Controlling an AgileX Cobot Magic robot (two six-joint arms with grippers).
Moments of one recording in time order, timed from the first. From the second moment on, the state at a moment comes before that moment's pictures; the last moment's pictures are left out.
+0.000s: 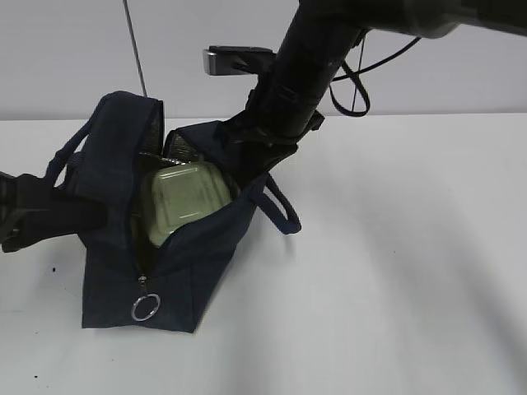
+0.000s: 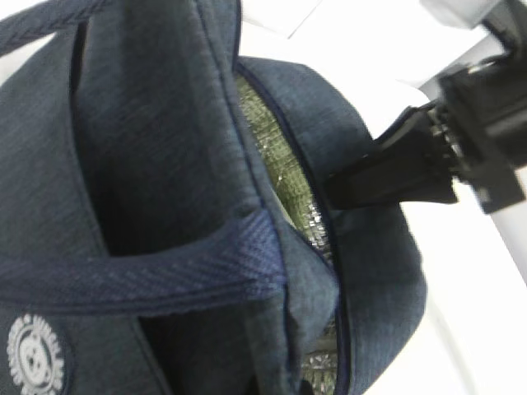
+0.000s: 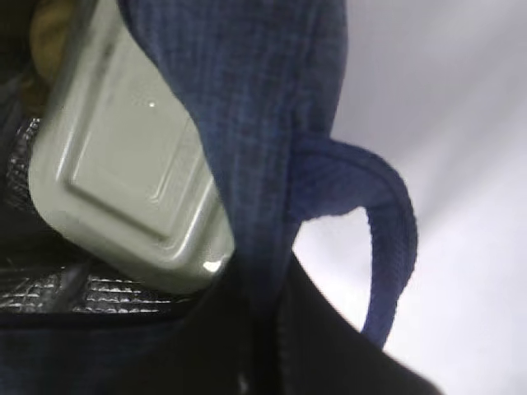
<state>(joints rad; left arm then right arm) -0.13 1.17 -0.54 -1.34 0.65 1.05 0.45 2.14 -1.93 0.38 1.20 -0.33</state>
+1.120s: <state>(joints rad) -0.40 1.52 -0.74 -1.56 0.62 1.09 0.30 2.05 -1.86 0.16 1.26 -0.22</state>
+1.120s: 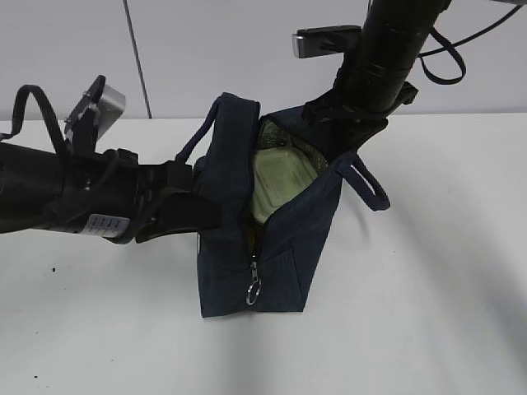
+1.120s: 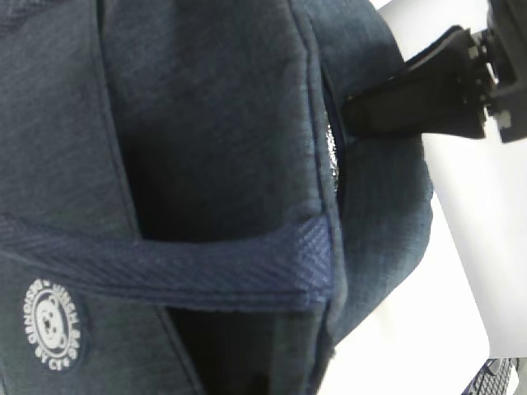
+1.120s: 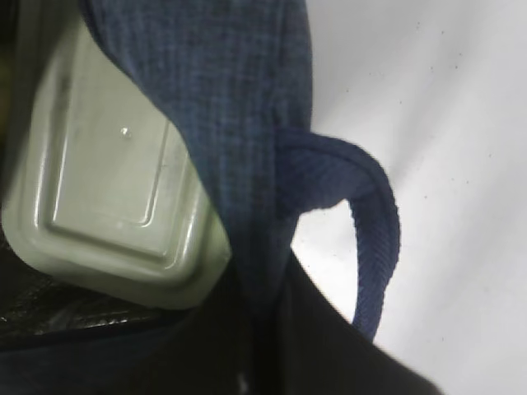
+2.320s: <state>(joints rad) -0.40 1.52 -0.74 -1.56 0.64 1.09 0.30 1.92 -1.85 0.22 1.24 -0.23</state>
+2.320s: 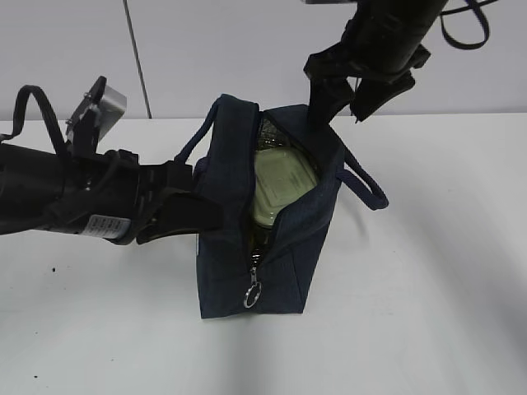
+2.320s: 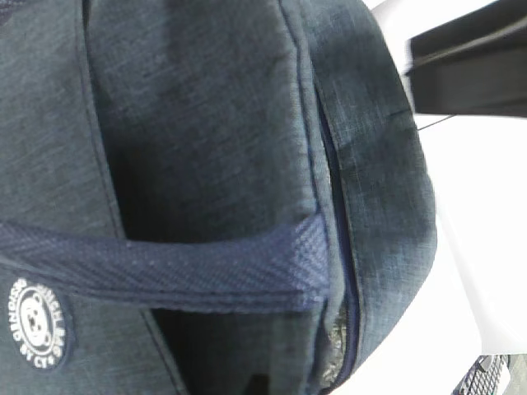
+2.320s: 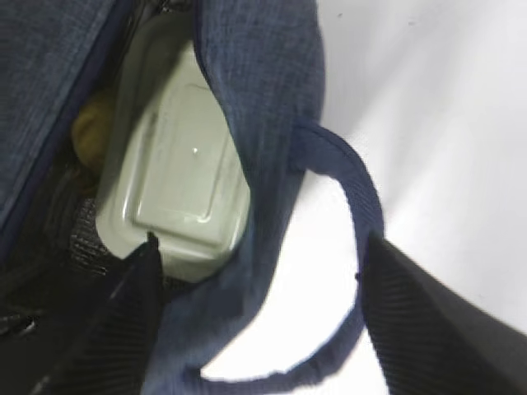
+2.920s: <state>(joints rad) -0.40 1.52 -0.74 -1.57 0.64 1.09 0.30 1.54 -1.42 0.34 1.23 -0.37</state>
